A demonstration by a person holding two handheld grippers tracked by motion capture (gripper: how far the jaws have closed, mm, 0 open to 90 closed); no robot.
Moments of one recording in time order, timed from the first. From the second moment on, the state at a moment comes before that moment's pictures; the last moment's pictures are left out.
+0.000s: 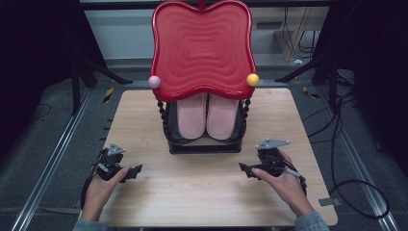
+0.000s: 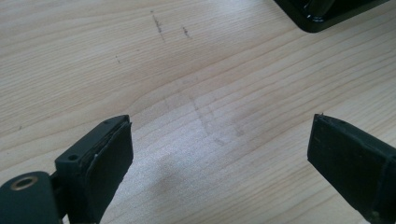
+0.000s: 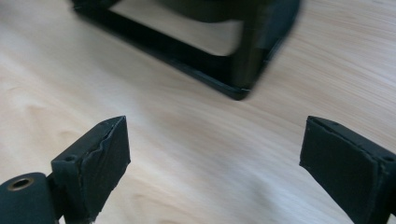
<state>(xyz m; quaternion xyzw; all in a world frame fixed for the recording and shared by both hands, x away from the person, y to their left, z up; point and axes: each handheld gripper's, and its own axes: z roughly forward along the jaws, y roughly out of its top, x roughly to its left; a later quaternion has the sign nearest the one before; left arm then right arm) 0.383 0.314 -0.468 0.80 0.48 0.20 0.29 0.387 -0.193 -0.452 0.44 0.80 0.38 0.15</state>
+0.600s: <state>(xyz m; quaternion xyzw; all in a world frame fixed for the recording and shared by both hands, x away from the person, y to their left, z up) 0.389 0.318 -0.493 0.78 0.50 0.22 0.29 0.437 -0.242 -0.488 0.56 0.73 0.34 0.21</state>
